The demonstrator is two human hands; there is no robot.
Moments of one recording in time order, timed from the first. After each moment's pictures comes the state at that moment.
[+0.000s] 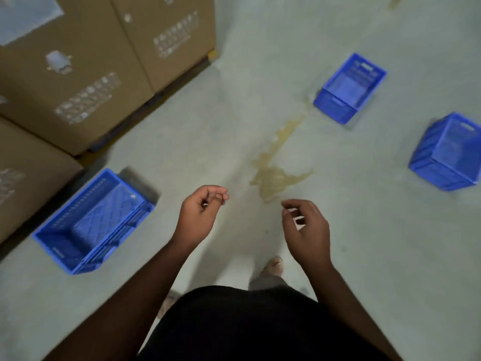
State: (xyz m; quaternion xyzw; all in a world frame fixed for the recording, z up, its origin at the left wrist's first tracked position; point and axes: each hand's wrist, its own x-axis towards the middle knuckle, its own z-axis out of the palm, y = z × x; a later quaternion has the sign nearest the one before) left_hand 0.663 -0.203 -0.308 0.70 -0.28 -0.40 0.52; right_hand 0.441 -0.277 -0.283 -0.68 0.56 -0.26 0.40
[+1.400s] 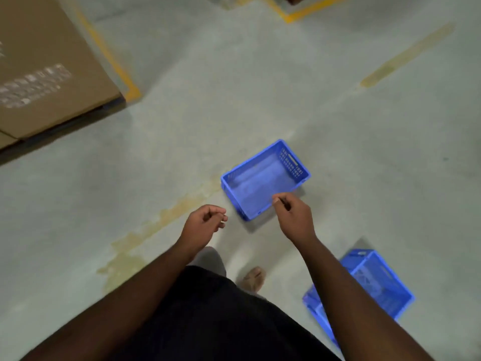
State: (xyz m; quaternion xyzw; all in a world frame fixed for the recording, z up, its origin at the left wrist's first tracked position) left_hand 0.294 -1.217 -0.353 0.73 -0.08 -0.47 0.49; right_hand 0.128 -1.393 -0.332 -0.73 0.50 -0.12 0.45
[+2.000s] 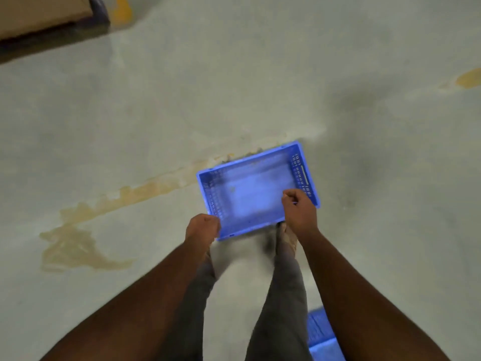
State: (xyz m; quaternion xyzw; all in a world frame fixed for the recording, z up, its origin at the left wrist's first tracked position) left_hand 0.315 -1.509 -0.627 0.78 0.24 -0.47 0.34; right_hand 0.215 -1.736 -0.620 -0.71 0.52 0.07 0.47
